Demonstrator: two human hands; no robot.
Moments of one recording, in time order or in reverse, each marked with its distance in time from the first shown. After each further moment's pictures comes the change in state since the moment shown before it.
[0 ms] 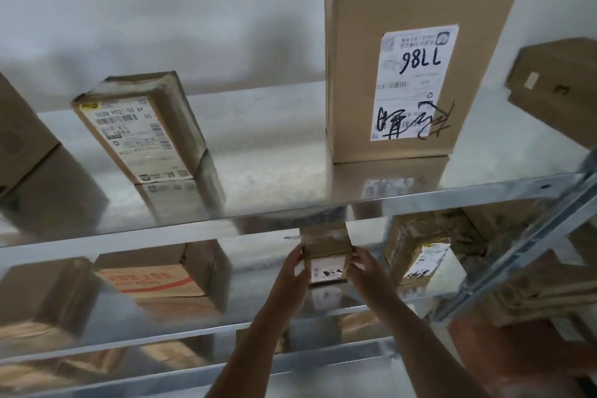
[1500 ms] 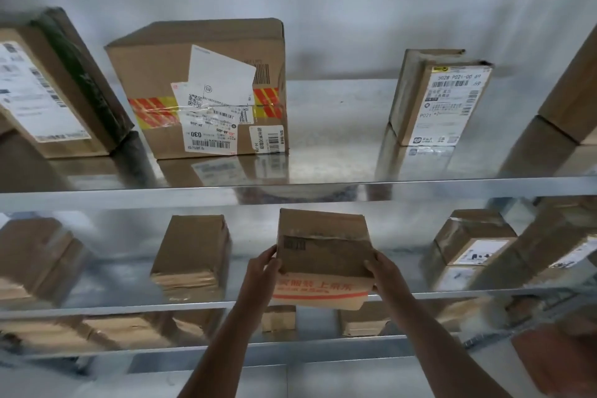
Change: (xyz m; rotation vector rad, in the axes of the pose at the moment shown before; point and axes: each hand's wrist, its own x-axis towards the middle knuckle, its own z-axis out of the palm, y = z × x) left_hand -0.095 -0.126 -0.410 0.003 0.154 0.033; right_hand -0.063 -0.051 0.340 0.032 0.043 0.045
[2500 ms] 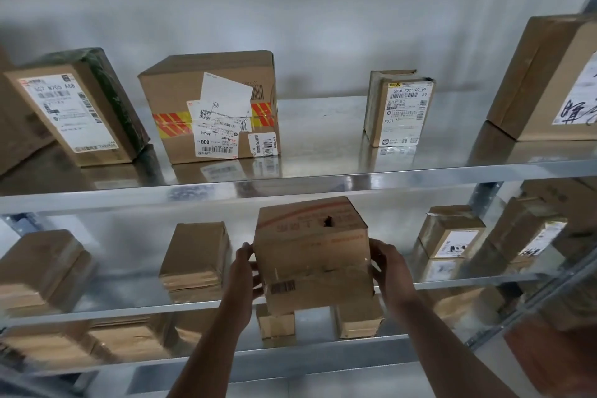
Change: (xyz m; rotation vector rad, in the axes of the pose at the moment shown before) left_hand -0.062 0.037 -0.017 -0.458 0.181 -0.201; right_hand -0.076 -0.025 -0.026 0.375 0.008 -0.135
